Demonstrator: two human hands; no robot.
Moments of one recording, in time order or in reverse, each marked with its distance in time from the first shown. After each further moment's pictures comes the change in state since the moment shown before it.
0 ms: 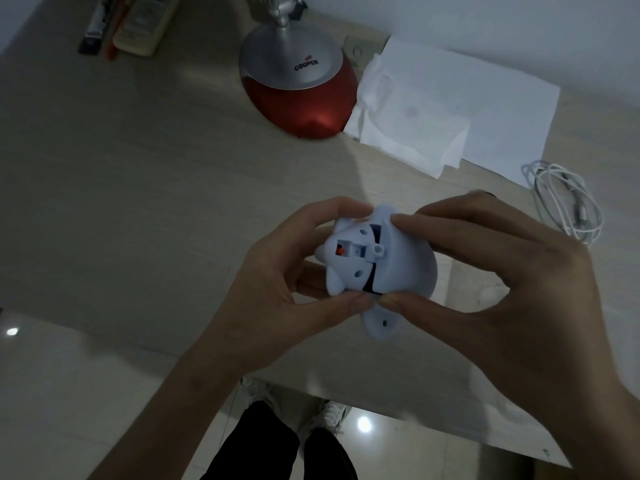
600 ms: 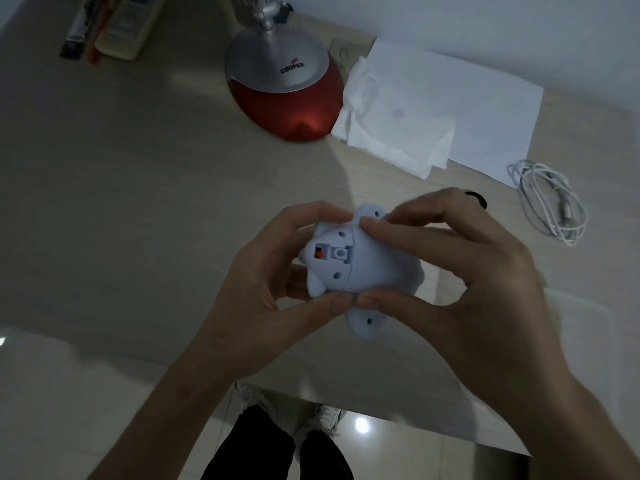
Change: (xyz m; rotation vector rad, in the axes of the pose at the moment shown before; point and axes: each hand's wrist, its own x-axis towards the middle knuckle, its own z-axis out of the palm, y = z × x) left_hand -0.001 -0.008 0.001 -0.011 0.029 0.028; right_hand -0.005 0.007 0.016 0.020 0.009 0.033
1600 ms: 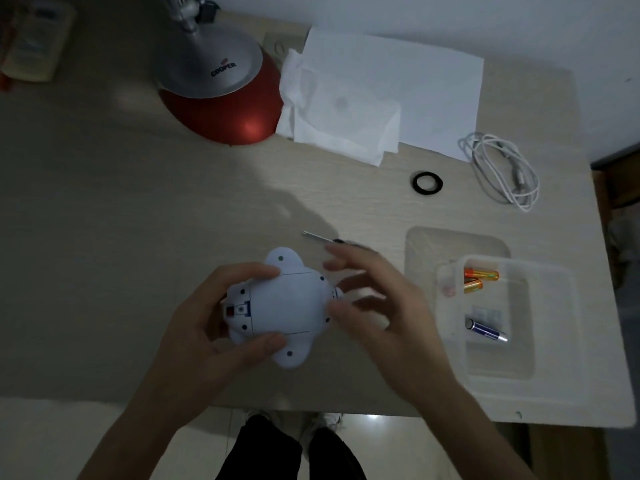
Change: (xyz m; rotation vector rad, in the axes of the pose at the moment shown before) left_hand -0.030 -0.032 -0.018 0.193 0.021 -0.207; right_hand -0.048 0.033 0.060 0.638 0.093 0.439
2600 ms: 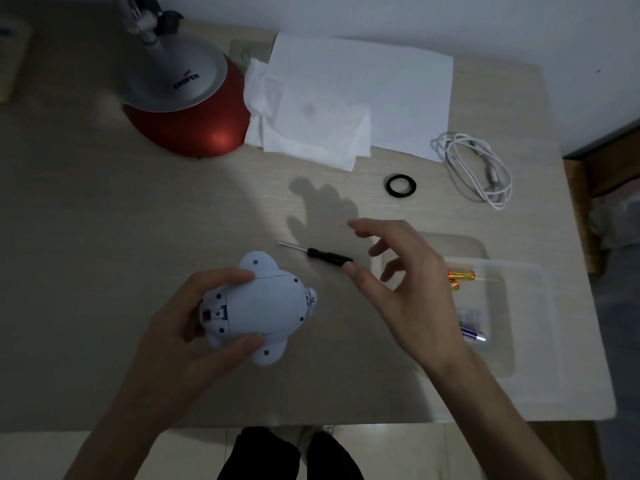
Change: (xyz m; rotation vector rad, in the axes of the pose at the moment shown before) left_hand 0.015 -0.012 0.002 0.141 0.005 0.060; right_hand 0.028 0.016 -0.049 -0.484 0.189 -0.119
